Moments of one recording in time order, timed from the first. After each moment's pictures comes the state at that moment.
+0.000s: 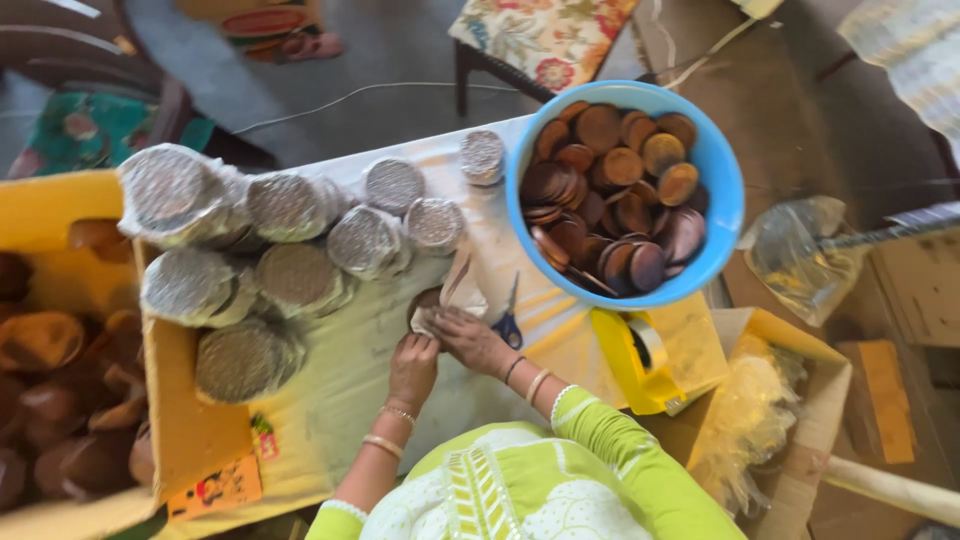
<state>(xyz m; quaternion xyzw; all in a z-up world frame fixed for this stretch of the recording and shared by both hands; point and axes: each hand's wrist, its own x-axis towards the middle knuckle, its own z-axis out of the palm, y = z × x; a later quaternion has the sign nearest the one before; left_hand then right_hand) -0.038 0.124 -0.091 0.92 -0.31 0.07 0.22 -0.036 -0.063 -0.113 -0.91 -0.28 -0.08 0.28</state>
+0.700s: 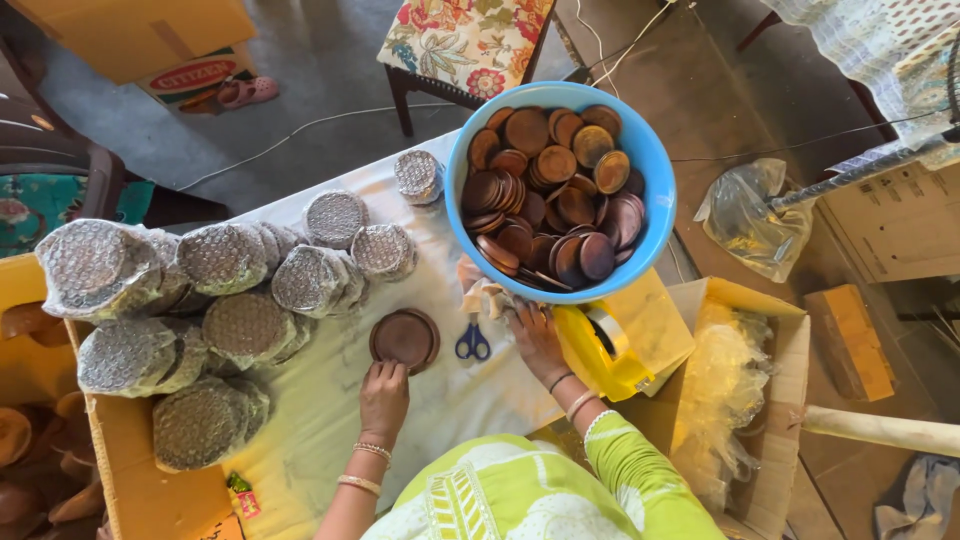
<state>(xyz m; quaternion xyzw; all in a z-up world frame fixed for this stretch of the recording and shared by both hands) -0.041 0.122 -0.099 0.94 -0.29 0.06 0.19 -0.109 -0.189 -0.125 -1.00 0.00 -0.09 0.02</state>
